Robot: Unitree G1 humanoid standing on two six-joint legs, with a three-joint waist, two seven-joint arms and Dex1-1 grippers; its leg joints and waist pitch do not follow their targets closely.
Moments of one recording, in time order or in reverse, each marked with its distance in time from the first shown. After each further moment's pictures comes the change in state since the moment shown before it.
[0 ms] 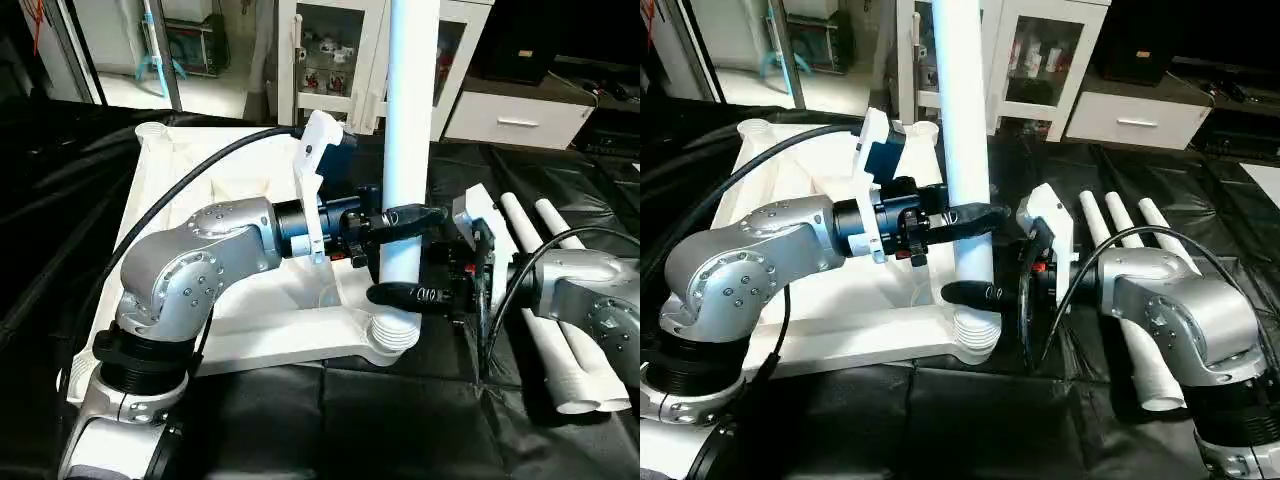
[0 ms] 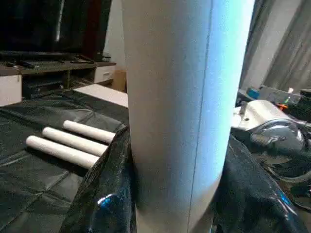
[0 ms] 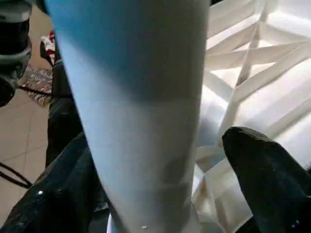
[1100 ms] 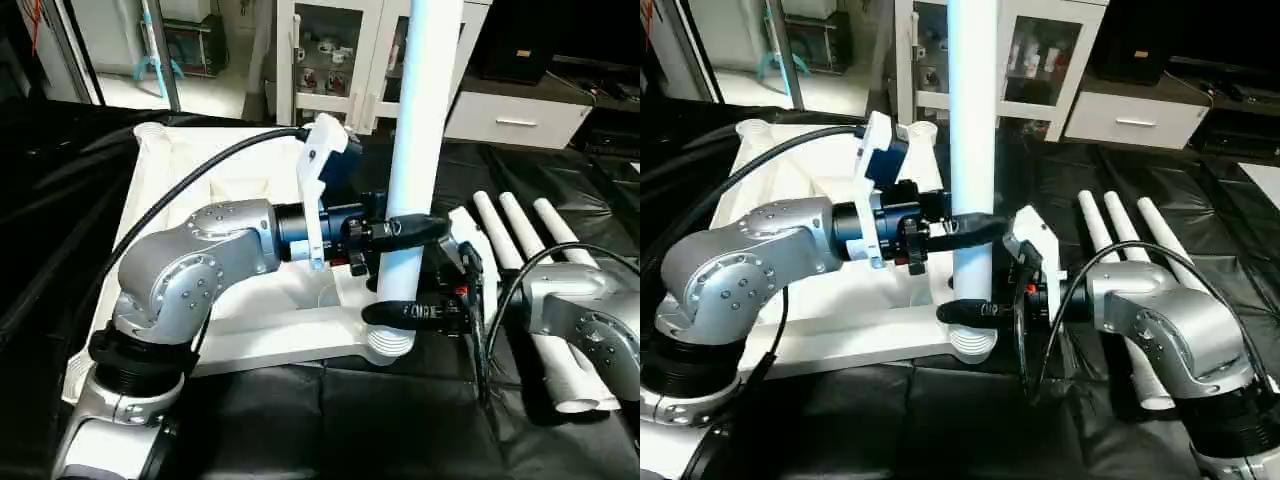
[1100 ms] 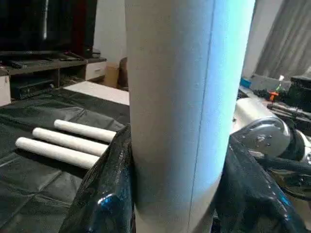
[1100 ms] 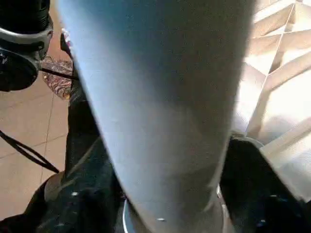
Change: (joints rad) left arm 0.000 0.026 -0.029 -0.024 0.001 -0.006 -0.045; right arm 0.031 0.008 0.036 -0.005 -0.012 -0.017 0.053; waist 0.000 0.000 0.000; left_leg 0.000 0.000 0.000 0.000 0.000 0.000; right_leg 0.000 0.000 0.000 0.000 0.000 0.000
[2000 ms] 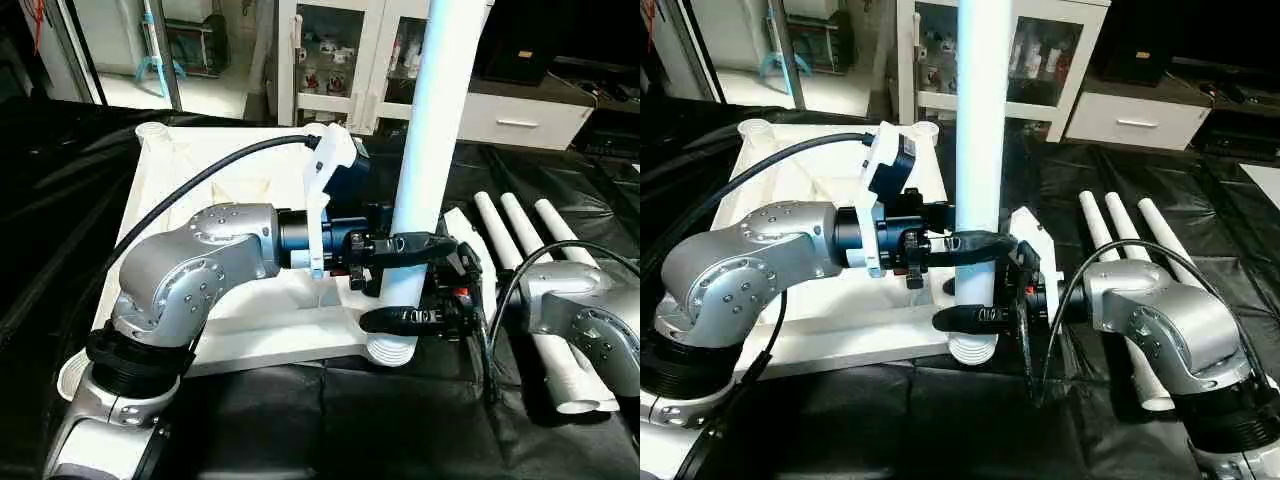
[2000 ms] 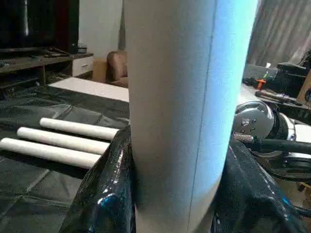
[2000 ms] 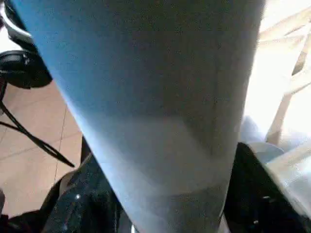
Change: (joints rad) left arm 0.000 0.023 -0.037 0.000 0.011 -0.022 -0.061; right arm -0.017 -0.007 0.017 0.003 0.012 0.018 0.050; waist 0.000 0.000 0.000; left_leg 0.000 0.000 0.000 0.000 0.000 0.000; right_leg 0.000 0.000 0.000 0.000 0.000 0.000
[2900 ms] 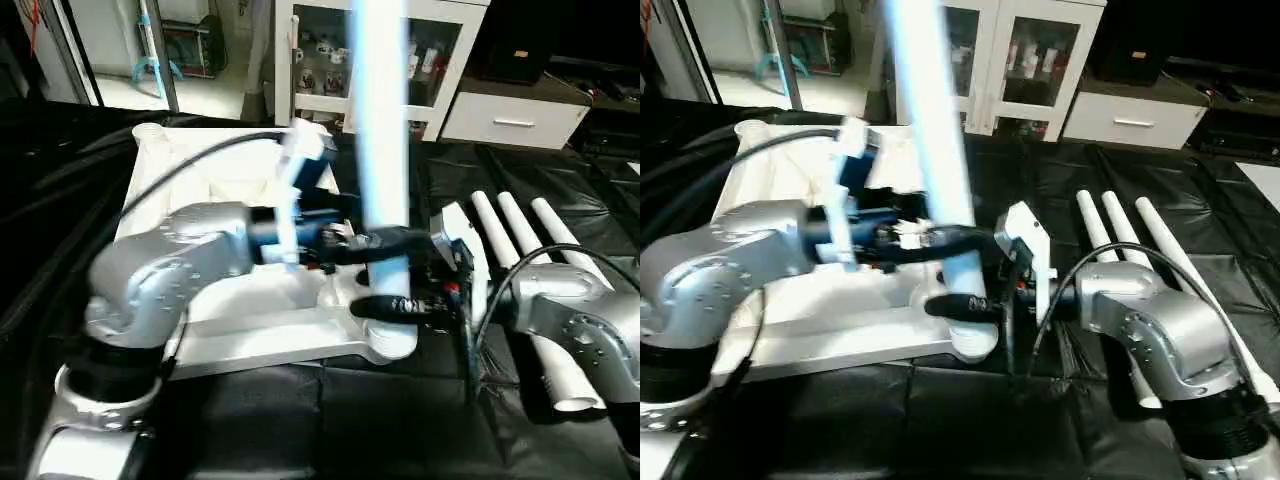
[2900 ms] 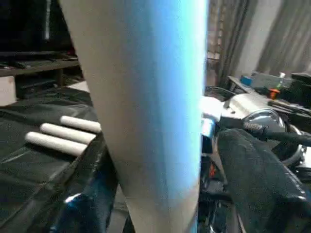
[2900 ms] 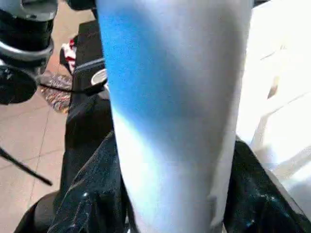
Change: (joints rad) left arm 0.050 0.078 0.103 -0.012 -0.033 0.001 -0.012; right arm 0.017 0.077 -0.028 -0.003 -0.023 -0.069 -0.116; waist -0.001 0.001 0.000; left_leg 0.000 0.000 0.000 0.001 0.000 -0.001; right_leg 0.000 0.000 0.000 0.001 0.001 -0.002
